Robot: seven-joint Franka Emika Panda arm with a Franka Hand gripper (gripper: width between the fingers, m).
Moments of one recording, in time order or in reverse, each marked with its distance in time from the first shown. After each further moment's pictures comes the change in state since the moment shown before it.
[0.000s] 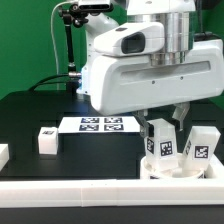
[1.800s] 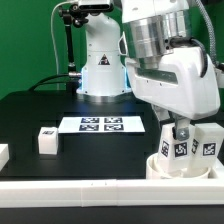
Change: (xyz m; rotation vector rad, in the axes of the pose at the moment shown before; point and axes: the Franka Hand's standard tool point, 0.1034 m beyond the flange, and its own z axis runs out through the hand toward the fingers) arm 0.008 -0.015 0.002 0.164 -0.036 1.604
